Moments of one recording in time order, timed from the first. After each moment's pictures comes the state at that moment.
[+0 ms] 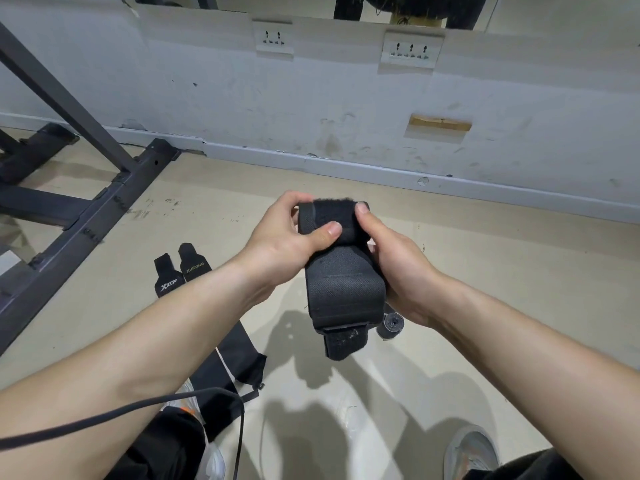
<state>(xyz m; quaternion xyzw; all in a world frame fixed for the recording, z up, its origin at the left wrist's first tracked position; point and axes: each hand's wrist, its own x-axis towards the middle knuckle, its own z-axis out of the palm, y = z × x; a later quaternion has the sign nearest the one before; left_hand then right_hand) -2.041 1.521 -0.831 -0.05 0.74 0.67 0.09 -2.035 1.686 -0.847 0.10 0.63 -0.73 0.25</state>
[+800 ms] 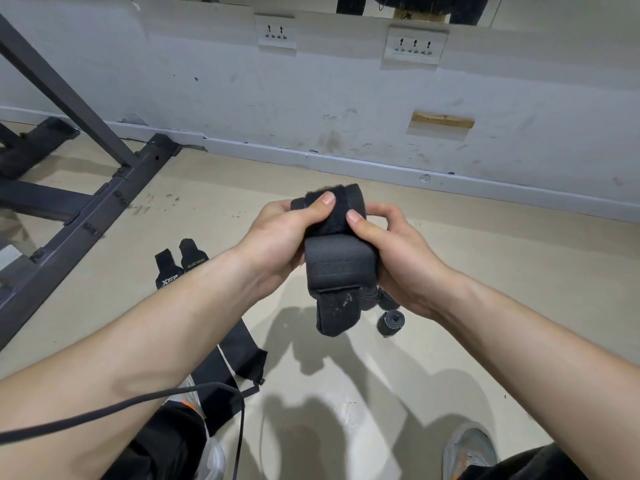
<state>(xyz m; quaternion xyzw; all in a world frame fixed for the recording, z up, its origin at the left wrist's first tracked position) -2.042 1.523 -0.821 -0.11 0.62 0.77 0.16 -2.035 1.687 -0.844 0.05 0.62 -0.76 0.18</state>
